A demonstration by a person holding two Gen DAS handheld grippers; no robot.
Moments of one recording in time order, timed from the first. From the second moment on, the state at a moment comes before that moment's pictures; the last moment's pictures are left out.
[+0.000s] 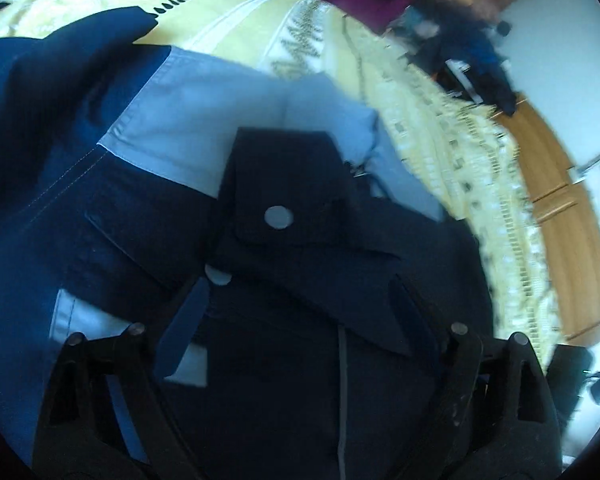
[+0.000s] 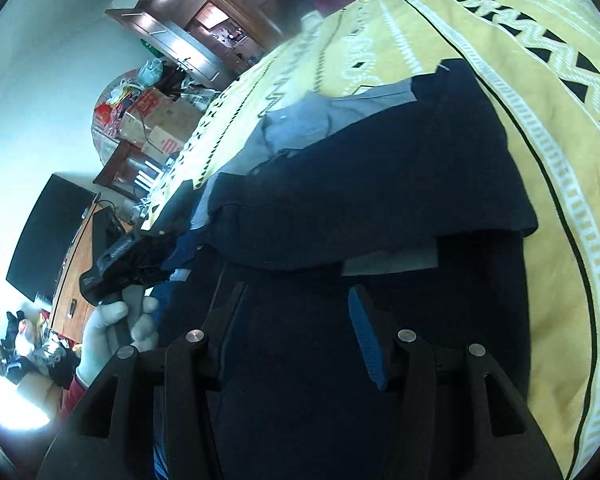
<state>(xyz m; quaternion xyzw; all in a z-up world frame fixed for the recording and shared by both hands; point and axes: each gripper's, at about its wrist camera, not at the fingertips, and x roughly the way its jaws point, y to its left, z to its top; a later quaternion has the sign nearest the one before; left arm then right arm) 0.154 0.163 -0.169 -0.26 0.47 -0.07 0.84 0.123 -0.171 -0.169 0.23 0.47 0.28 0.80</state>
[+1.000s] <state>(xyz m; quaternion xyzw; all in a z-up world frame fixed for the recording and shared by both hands) 0.126 0.259 -0.186 -0.33 0.42 0.01 0.85 0.112 -0.189 -0.180 0.25 0.47 0.26 0.81</state>
